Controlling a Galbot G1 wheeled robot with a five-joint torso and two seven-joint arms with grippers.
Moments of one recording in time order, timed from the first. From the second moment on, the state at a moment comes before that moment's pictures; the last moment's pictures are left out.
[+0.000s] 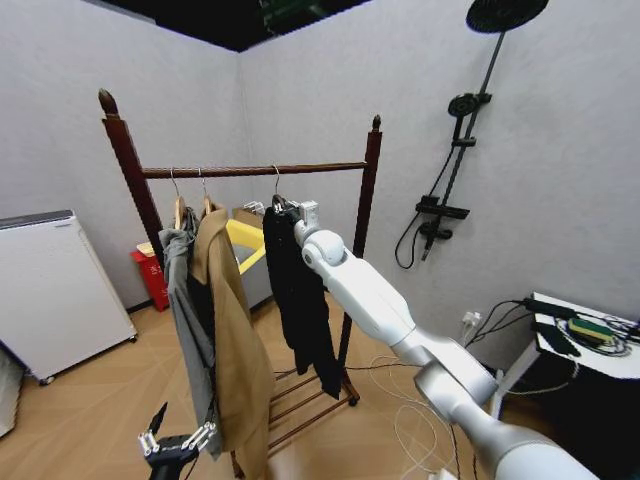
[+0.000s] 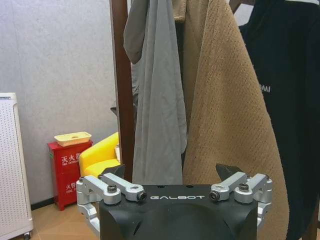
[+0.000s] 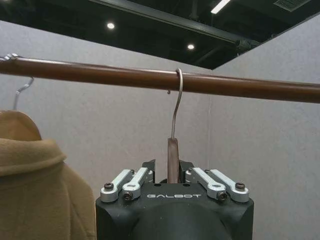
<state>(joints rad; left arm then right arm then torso) 1.81 -1.53 -0.64 -2.28 -0.09 -0.07 0.01 0.07 1.36 -0.21 1.33 0.68 -0.30 0.20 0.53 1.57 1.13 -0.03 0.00</state>
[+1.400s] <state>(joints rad) 1.81 -1.53 -0.64 -2.28 -0.09 -0.07 0.01 -1.96 1.27 0.86 2.35 0.46 0.08 0.24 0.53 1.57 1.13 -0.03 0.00</state>
